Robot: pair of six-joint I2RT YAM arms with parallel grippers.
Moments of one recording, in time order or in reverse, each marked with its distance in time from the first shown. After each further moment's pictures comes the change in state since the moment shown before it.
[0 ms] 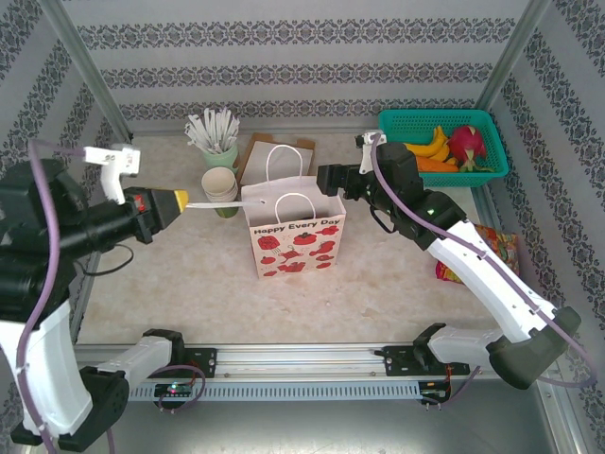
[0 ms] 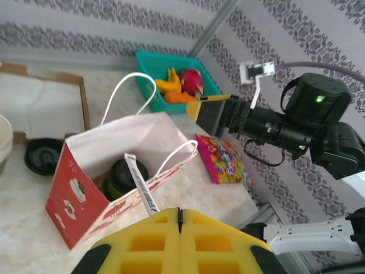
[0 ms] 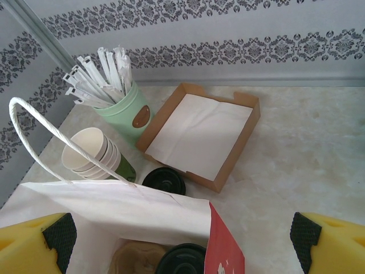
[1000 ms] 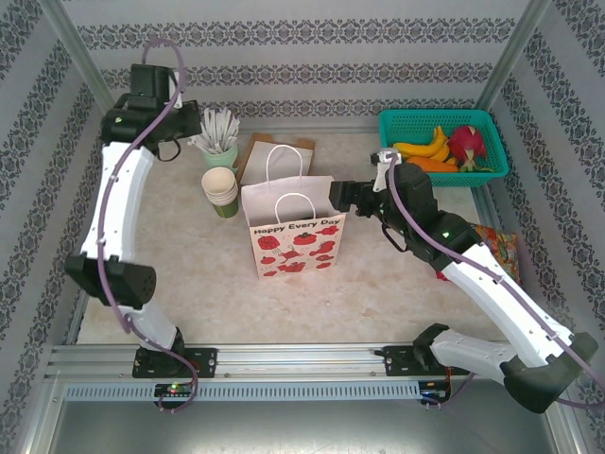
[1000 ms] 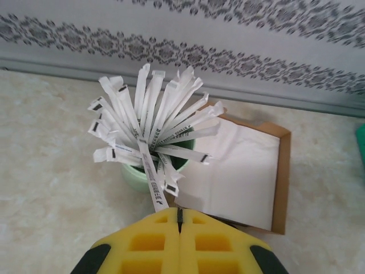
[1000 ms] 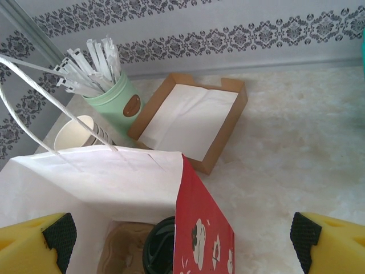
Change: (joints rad) left arm -0.003 0.618 0.121 0.320 -0.636 0.057; right arm 0.000 -0.153 -0.150 0.001 0.027 0.029
